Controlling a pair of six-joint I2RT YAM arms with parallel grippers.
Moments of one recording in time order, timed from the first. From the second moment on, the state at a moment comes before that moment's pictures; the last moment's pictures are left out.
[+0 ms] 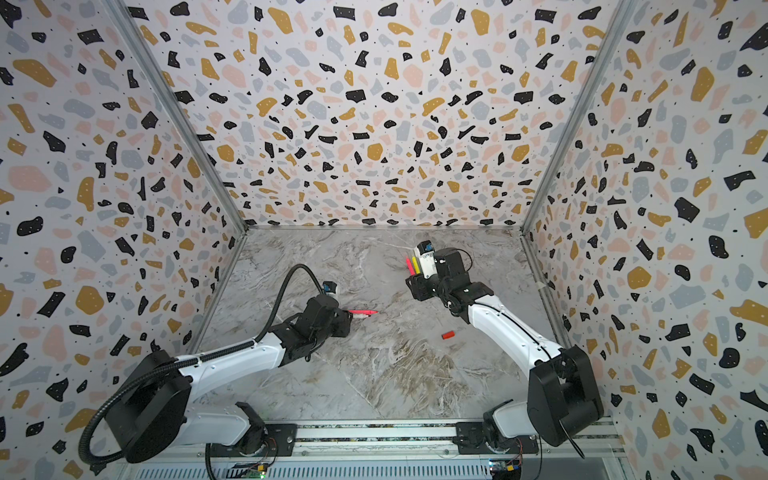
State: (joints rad) left arm -0.65 1.37 0.66 -0.04 -0.18 -0.50; right arm 0.46 1.36 0.97 -0.24 -0.21 0.10
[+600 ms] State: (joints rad) left arm -0.48 1.55 0.75 -0.01 -0.04 -0.44; right arm 0.45 1.26 0.77 -0.17 -0.28 0.17
